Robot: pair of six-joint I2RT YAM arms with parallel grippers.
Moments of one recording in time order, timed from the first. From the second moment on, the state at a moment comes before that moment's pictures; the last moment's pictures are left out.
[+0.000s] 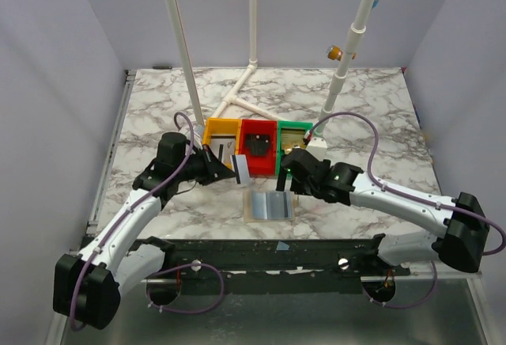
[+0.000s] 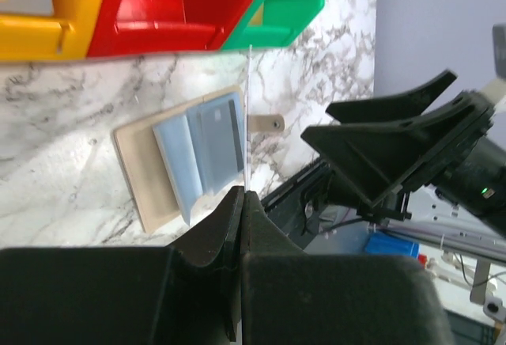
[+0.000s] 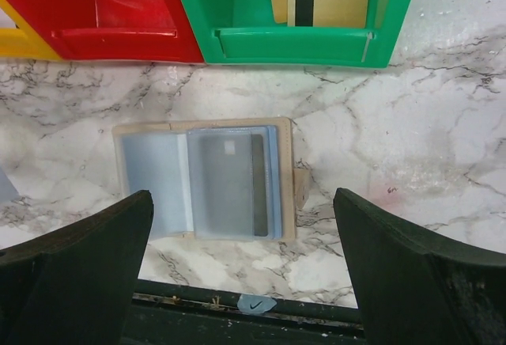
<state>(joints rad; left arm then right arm) -0.35 0.96 0.61 -0.25 0.59 -0.79 0.98 1.29 0.94 -0.64 0.45 0.94</state>
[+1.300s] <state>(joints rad) -0.38 1.39 1.09 -0.47 -0.02 -0.58 0.98 1.21 0.94 -0.69 0.46 0.93</state>
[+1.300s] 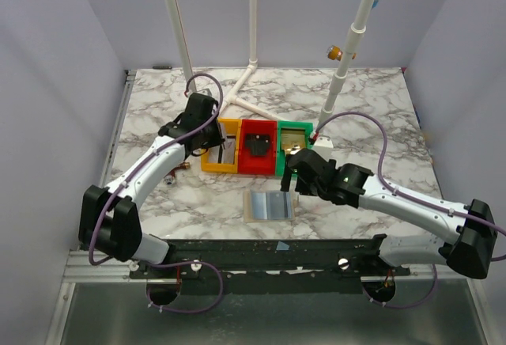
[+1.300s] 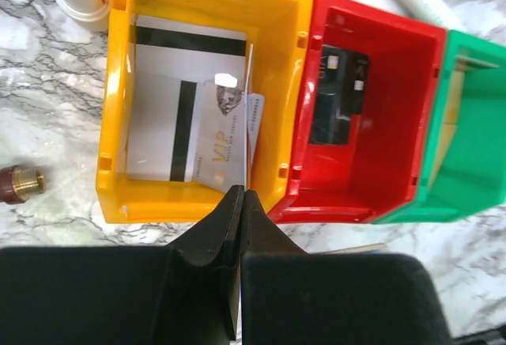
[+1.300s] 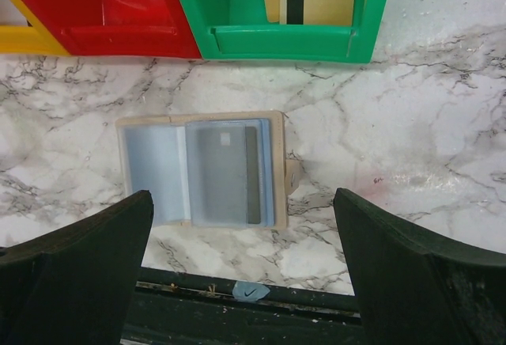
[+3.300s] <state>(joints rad) -0.49 1.64 1.30 -0.65 -0.15 -0.47 0.98 1.14 0.89 -0.70 0.46 0.95</state>
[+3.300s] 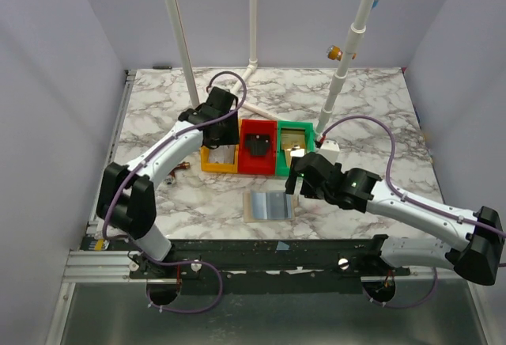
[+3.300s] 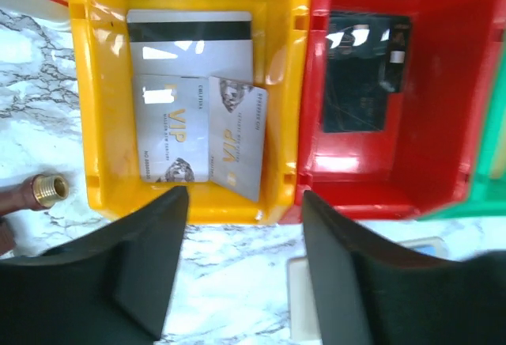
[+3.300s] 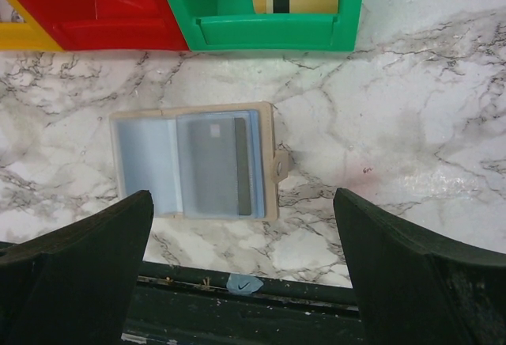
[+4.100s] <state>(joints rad) -0.60 1.23 0.89 -0.46 0.28 -0.61 0.98 1.17 0.88 -0.69 0.46 0.98</state>
